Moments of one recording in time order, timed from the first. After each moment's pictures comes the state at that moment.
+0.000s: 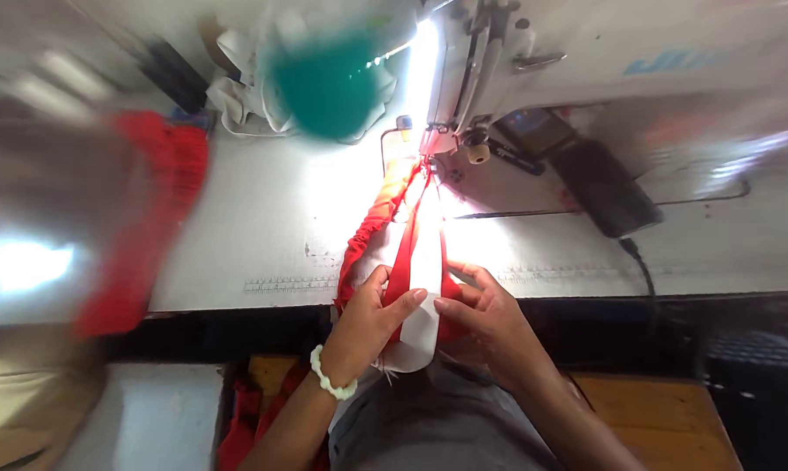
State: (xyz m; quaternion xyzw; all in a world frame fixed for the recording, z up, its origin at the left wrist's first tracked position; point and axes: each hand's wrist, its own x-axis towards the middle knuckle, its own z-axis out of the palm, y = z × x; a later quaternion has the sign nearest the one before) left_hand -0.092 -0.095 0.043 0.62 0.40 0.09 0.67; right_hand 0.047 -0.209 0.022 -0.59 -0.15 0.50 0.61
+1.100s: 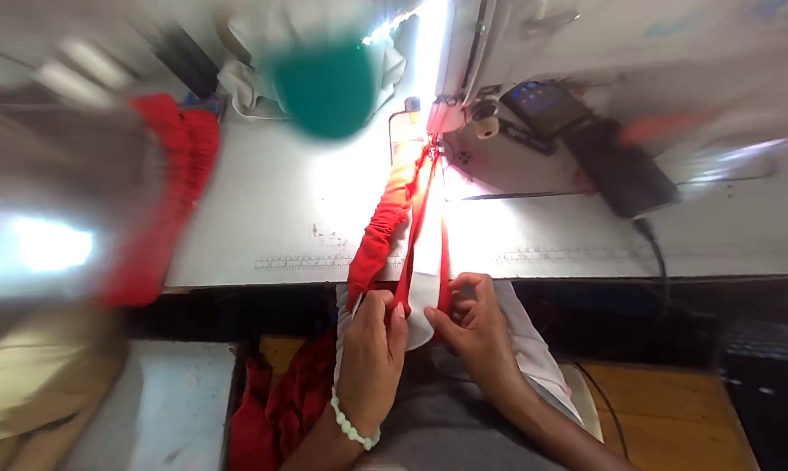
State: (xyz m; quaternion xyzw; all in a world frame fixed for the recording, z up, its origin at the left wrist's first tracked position) left_hand -0.126 -0.159 0.010 0.84 0.38 0.29 0.26; right_hand 0.006 -0.233 -0.017 -0.67 -0.30 0.33 0.59
